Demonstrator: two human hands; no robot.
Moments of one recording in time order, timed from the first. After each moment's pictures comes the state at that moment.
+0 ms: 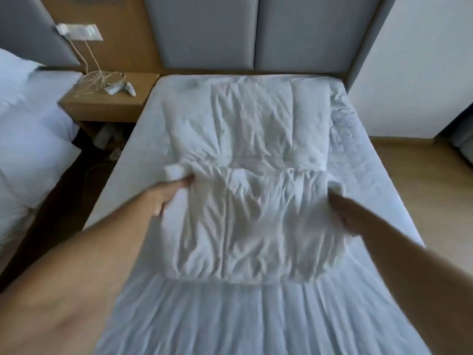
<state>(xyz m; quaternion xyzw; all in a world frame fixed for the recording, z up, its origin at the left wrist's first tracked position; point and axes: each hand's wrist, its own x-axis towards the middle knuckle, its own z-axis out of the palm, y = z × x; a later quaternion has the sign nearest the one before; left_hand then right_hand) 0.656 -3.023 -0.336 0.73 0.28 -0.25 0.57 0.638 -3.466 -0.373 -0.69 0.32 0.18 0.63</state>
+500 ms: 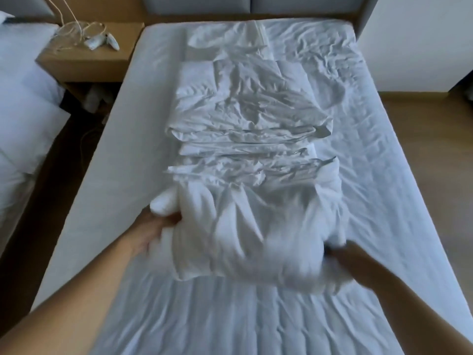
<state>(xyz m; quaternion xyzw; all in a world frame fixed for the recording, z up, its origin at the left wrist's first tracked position) 0.499 -3.016 -0.421 0.77 0.20 -0.22 0.56 0.443 -3.489 -0.475 -0.75 0.33 0.31 0.49</state>
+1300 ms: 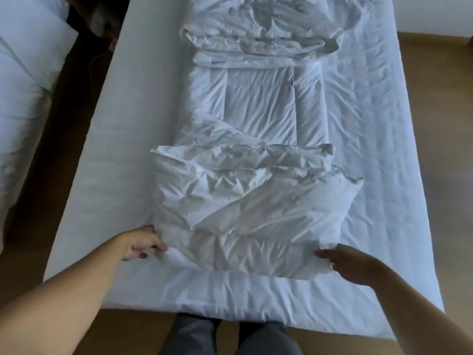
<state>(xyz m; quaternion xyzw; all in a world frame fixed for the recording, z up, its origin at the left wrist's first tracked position) 0.168 -2.969 -0.459 0.69 0.37 -0.47 0.41 0.150 -3.502 -0.452 -0.59 0.28 0.47 0.59</state>
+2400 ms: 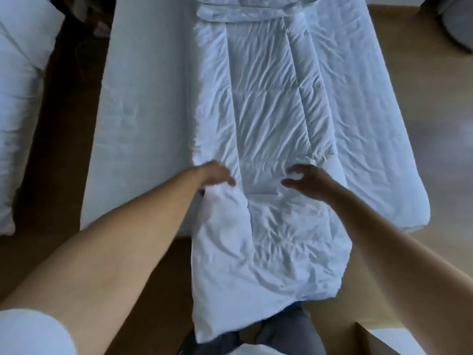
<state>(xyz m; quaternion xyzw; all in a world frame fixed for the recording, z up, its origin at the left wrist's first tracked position) 0.074 -3.039 -0.401 0.84 0.06 -0.46 0.29 0.018 -3.310 -0.391 -0.94 0.01 0.31 0.13</state>
